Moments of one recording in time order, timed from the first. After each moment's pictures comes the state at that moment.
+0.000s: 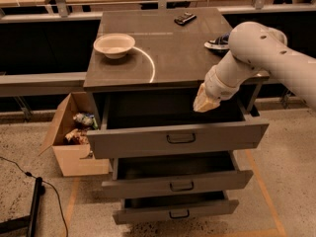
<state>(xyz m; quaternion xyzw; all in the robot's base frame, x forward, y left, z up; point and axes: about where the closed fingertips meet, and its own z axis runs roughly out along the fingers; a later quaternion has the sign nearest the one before) 0.632 -0.143 0.761 -0.73 0.65 0.05 0.20</state>
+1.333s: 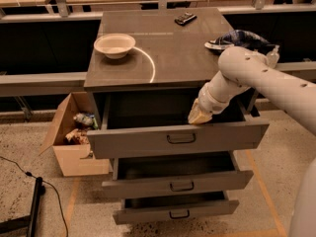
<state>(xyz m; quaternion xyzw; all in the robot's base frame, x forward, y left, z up) 0.642 -0.133 0.691 -0.72 0.67 0.08 0.19</state>
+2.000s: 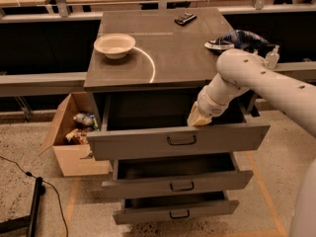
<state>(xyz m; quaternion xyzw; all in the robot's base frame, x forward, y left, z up) 0.632 -0.133 0.683 -0.72 0.66 0.09 0.18</state>
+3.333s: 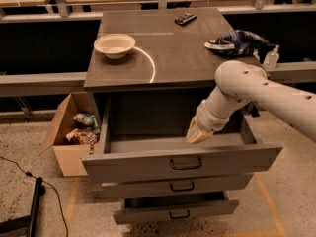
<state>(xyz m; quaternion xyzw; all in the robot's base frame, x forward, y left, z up) 0.574 -0.124 0.669 -0.76 0.62 0.11 0.15</state>
